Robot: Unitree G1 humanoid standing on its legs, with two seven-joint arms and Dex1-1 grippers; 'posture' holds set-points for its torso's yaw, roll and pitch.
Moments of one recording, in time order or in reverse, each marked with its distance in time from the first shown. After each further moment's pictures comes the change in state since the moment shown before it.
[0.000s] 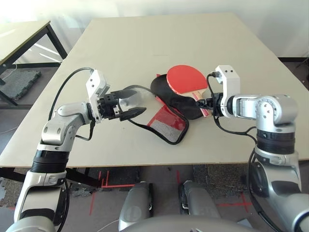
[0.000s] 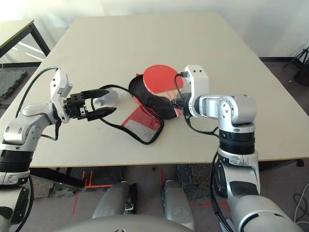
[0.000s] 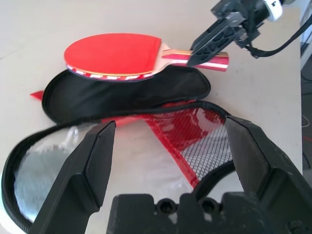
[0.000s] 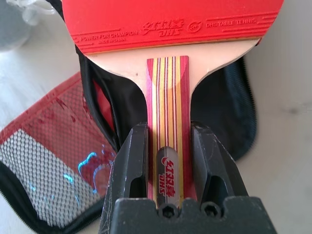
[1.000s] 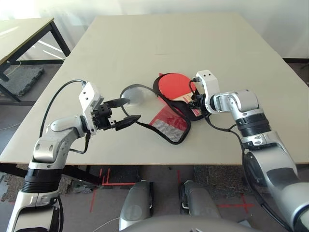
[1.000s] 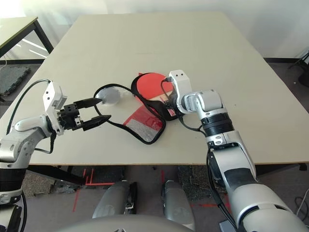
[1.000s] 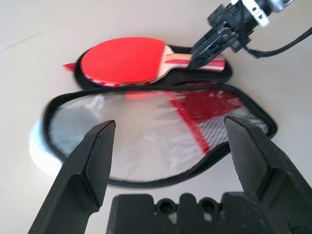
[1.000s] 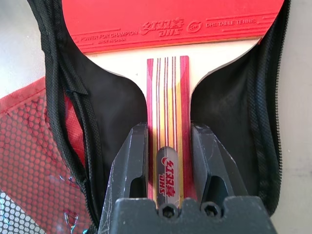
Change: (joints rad) left arm 0.124 0.059 0.107 -0.066 -0.016 0.004 0.059; right arm -0.114 -0.003 0.208 0.432 -0.165 -0.353 0.175
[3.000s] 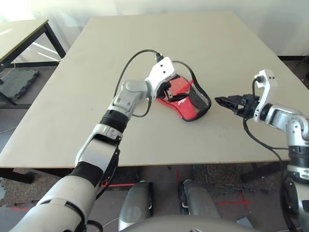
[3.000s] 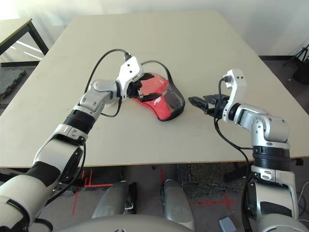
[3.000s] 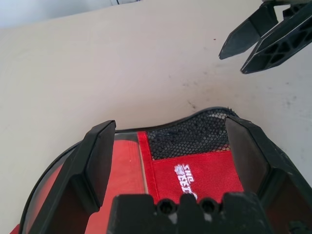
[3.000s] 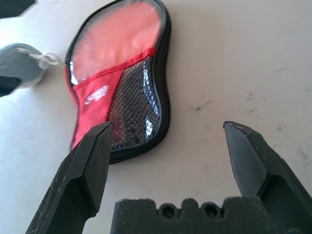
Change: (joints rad) left arm -0.701 -0.482 -0.382 0.812 0.435 -0.419 0.050; right arm 0.415 -0.260 -0.373 -0.349 0.308 -0.167 0.216
